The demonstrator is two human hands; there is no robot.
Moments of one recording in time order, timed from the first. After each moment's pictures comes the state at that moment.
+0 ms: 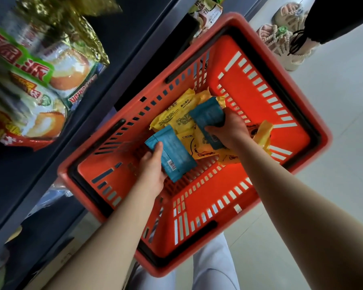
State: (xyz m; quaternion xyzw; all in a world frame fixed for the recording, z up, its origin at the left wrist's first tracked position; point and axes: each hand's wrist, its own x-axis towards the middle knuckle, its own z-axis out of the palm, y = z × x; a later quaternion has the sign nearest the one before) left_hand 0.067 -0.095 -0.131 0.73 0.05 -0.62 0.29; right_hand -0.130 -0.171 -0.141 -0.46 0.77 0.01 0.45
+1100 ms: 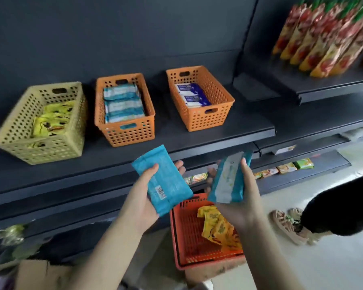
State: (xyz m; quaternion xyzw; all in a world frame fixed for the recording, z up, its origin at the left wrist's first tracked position) left_hand 0.157 0.053 0.423 0.40 -0.01 -0.62 0.67; right_hand -0.013 -0.042 0.410 -0.17 0.30 -0.36 0.87
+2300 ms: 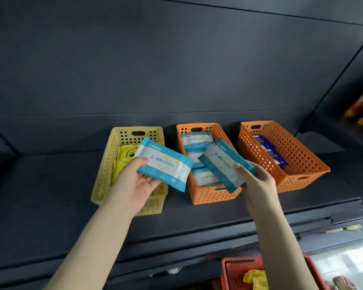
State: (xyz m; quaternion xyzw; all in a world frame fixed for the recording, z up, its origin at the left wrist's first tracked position) left_hand 0.481 0.056 0.475 0.40 0.03 -0.50 0.77; right_hand 0.274 -0.089 0.450 -0.48 0.43 -0.45 0.62
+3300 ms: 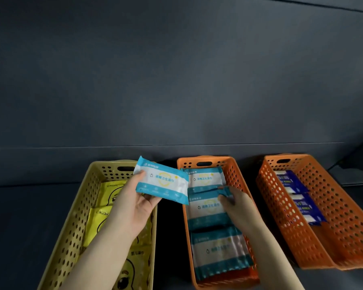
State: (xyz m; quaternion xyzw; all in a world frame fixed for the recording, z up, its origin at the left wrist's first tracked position) left_hand 0.560 -0.081 0.441 0.42 0.09 -0.47 0.78; right_hand 0.371 -0.237 0.400 -0.75 0.48 -0.11 0.44
